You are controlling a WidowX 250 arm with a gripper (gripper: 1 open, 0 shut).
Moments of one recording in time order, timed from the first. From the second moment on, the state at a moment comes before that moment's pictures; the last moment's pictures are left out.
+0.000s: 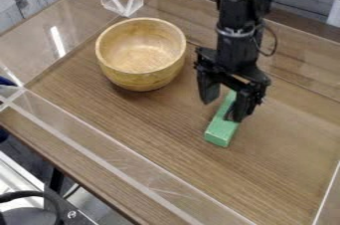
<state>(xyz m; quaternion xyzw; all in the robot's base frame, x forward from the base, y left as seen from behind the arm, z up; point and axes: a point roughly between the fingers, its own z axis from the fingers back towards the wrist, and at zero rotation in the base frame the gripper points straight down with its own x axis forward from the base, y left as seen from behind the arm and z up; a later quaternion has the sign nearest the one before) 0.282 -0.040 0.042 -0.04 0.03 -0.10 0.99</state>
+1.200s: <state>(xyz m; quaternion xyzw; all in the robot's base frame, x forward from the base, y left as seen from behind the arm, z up) 0.280 -0.036 0.047 -0.05 0.04 -0.10 0.99</state>
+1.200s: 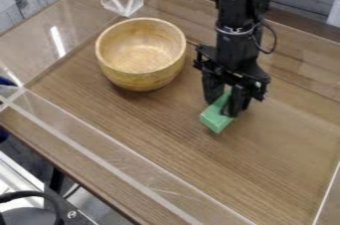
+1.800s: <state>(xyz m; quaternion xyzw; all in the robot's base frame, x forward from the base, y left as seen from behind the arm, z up) 0.284 -0.021 0.079 -0.05 0.01 -0.08 1.00</state>
